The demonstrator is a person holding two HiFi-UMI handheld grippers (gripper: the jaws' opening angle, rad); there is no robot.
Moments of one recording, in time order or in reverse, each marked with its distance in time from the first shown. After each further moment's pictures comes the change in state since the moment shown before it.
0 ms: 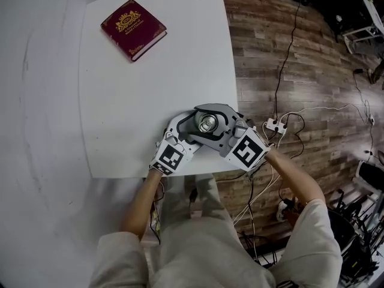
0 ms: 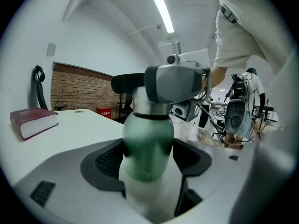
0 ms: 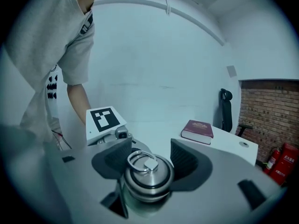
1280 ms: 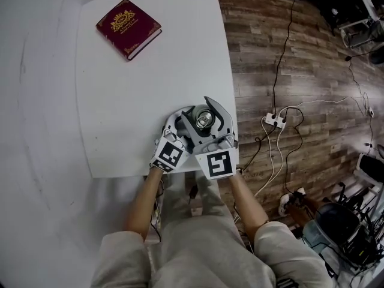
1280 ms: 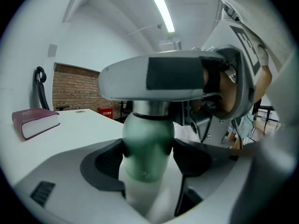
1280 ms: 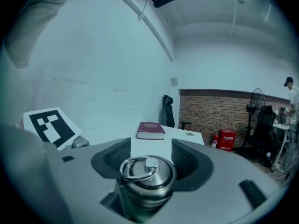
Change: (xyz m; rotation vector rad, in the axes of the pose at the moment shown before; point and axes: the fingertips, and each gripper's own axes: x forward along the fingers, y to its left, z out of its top) left arm 0.000 0.000 -0.002 0.000 0.000 0.019; right arm -0.010 -0.037 -0.006 0.209 -0.038 -0.736
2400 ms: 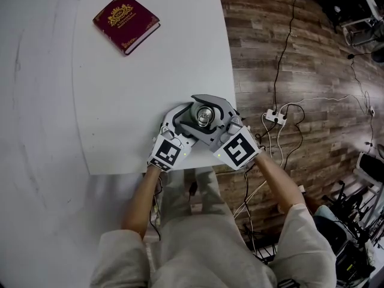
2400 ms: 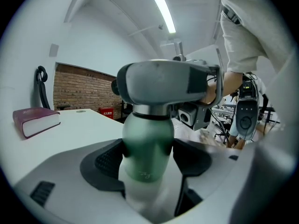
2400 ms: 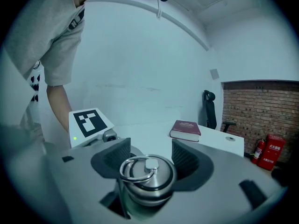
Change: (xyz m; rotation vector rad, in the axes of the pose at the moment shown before) left arm 0.000 -0.001 0.001 -0.012 -0.008 0.007; right arm -0.009 0.030 -0.001 -0.123 0.014 0.545
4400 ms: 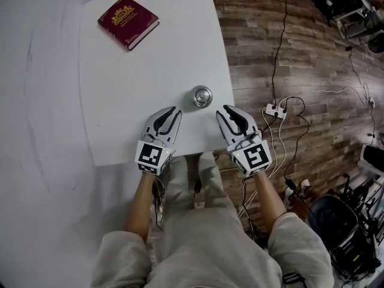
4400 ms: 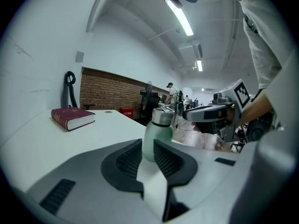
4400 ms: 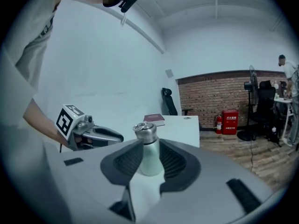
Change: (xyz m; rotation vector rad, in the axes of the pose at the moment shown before) left arm -0.088 0.011 0.008 -0.134 -0.026 0.235; right arm -0.106 0.012 -0.043 0.319 -0.003 -0.436
